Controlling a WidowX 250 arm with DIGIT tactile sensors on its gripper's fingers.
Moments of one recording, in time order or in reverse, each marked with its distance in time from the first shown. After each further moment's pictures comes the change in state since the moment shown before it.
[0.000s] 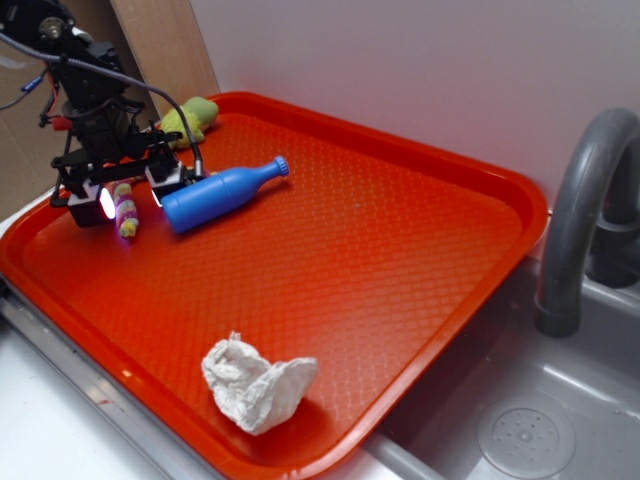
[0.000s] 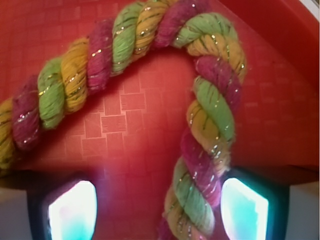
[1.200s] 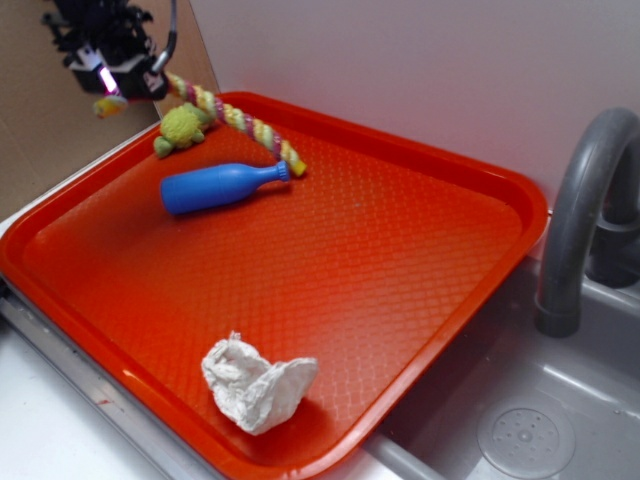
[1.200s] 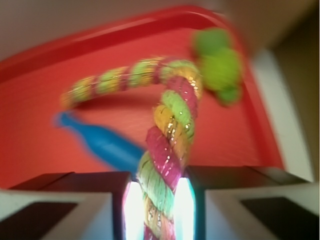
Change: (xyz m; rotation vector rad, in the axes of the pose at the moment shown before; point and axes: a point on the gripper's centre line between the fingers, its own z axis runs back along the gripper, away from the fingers) arm -0.005 -0.050 0.125 -0.136 -0.040 -0.706
